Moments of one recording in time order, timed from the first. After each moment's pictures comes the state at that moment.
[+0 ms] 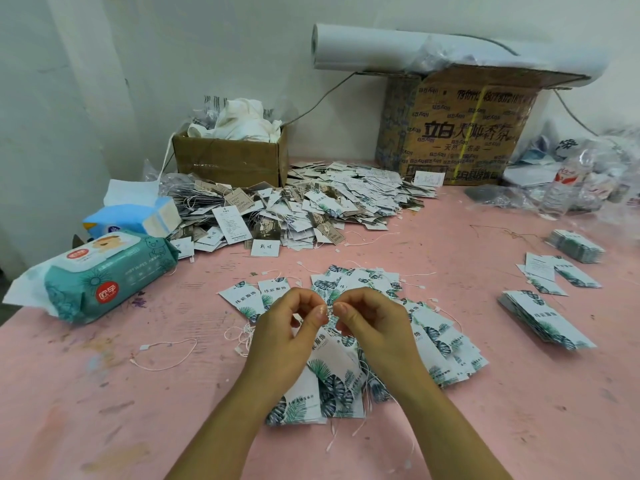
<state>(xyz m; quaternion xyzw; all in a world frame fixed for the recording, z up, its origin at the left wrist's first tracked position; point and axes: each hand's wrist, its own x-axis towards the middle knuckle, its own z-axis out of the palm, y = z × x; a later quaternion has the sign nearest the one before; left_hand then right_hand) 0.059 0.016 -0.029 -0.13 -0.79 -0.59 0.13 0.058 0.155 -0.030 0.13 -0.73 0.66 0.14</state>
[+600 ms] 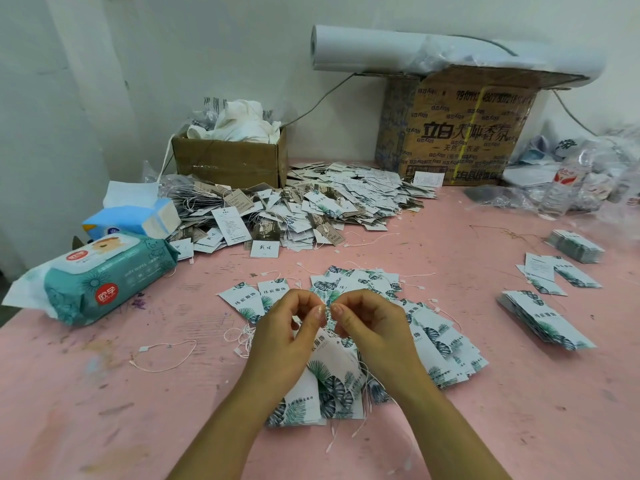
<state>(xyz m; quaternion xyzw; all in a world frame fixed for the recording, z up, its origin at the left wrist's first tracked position) 0.060 0.017 -0.029 -0.13 -0.79 -0.59 0.13 0.060 0.154 -0.030 0.14 -0.73 0.66 0.14</state>
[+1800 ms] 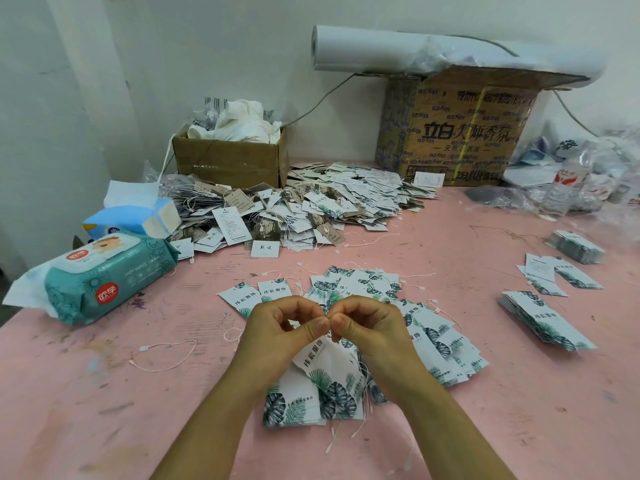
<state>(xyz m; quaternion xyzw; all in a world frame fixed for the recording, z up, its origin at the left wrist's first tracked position) 0.058 0.007 -0.020 -0.13 -0.71 -0.69 0.02 0.062 0.154 -0.028 0.17 -0.64 0.75 0.05</state>
